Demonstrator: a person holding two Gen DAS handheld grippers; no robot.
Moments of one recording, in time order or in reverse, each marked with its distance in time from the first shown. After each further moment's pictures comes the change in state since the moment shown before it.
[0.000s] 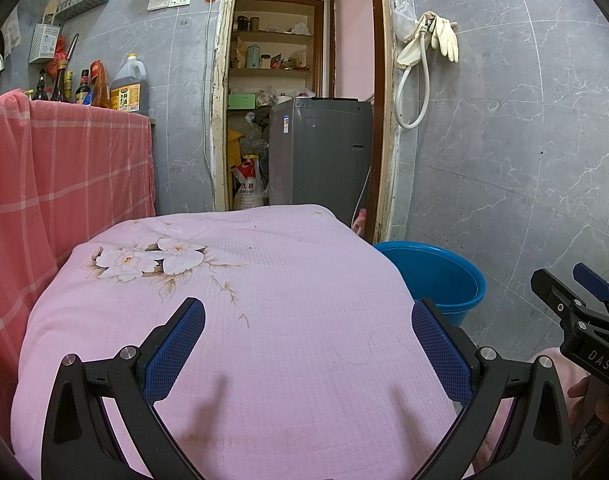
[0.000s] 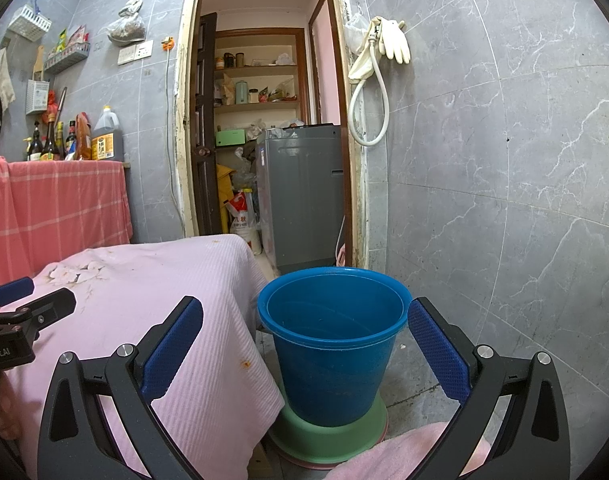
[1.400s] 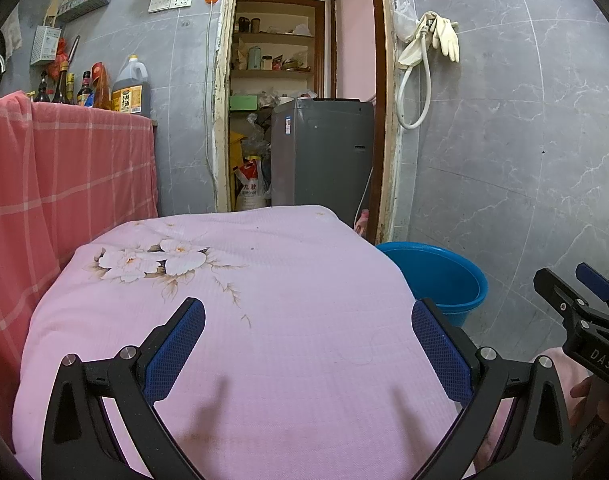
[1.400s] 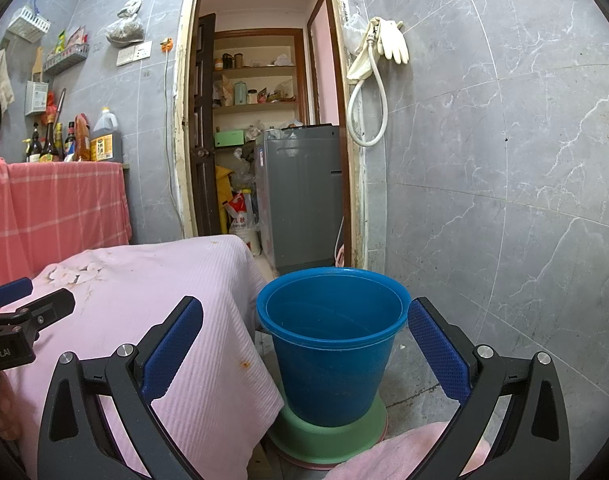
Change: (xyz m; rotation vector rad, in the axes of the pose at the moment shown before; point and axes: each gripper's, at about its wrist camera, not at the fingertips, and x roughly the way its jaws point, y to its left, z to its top) left arm -0.002 -0.001 0.002 0.003 -0.007 0.009; right arm 0.000 0.002 0.000 0.001 -0.002 -0.002
